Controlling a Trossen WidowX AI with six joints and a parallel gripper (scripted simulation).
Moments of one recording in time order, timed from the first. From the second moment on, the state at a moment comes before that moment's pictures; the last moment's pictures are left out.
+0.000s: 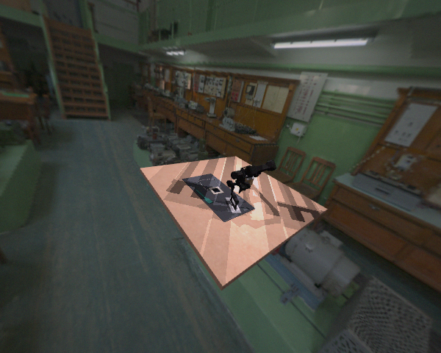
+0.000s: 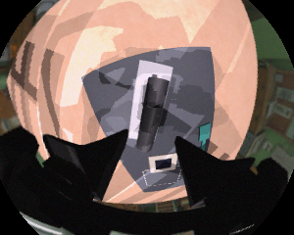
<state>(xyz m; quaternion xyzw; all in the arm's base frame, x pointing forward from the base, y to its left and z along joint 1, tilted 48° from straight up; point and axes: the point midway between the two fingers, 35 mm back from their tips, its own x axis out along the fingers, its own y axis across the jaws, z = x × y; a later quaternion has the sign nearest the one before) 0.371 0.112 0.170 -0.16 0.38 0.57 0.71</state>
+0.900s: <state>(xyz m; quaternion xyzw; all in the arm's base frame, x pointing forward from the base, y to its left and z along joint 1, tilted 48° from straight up) 0.334 0.141 0.149 -0.28 0.33 0.29 0.86</state>
